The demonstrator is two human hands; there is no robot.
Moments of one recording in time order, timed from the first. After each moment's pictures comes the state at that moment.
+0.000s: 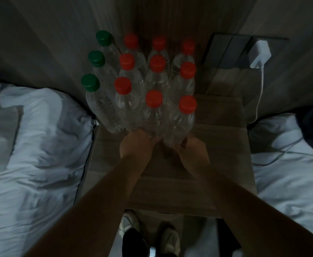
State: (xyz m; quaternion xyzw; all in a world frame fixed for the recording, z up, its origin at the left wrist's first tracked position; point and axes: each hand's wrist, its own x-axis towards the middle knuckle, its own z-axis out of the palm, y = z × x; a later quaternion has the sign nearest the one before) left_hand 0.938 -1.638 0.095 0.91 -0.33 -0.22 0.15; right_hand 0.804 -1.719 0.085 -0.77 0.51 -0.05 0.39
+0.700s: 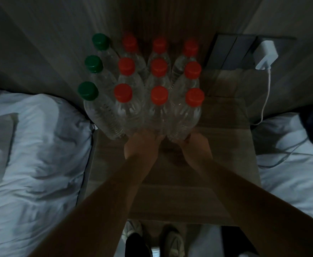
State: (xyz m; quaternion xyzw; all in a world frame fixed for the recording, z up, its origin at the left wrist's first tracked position) left_hand 0.949 -1.658 0.084 0.90 -0.37 -0.23 0.10; right_hand 0.825 -1.741 0.078 -0.77 0.52 -0.03 0.37
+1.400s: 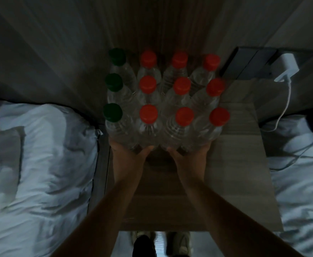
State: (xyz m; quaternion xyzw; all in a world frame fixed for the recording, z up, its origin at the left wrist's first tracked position) left_hand 1.006 -1.610 0.077 0.83 -0.20 -0.23 0.47; right_hand 0.880 -1.687 0.084 -0.57 0.58 -0.31 0.49
